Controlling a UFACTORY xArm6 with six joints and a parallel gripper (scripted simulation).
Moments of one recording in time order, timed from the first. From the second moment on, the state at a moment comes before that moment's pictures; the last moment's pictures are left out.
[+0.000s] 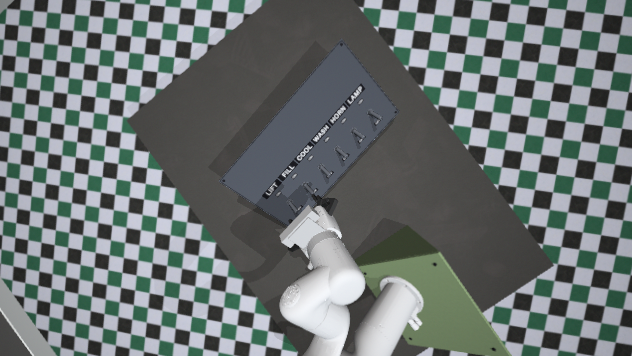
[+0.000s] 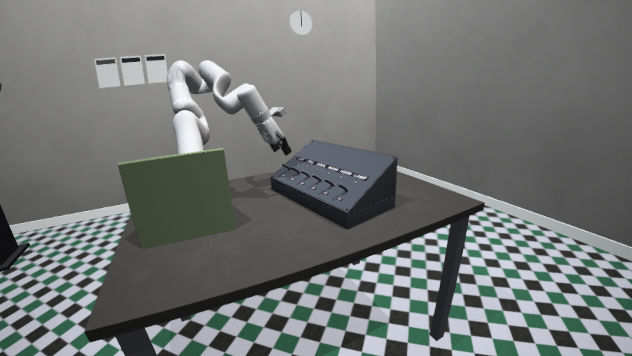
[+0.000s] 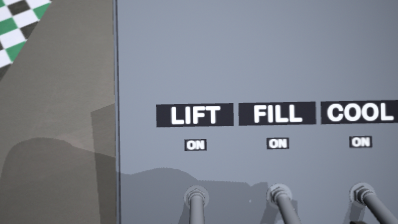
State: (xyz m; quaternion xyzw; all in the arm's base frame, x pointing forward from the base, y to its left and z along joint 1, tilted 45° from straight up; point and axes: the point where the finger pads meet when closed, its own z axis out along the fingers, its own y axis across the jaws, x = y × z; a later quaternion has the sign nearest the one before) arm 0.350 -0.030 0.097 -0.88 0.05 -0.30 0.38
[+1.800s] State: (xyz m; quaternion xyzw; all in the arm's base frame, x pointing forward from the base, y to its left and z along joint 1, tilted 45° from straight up) arm 0.359 -0.021 0.089 -0.88 0.05 -0.30 0.38
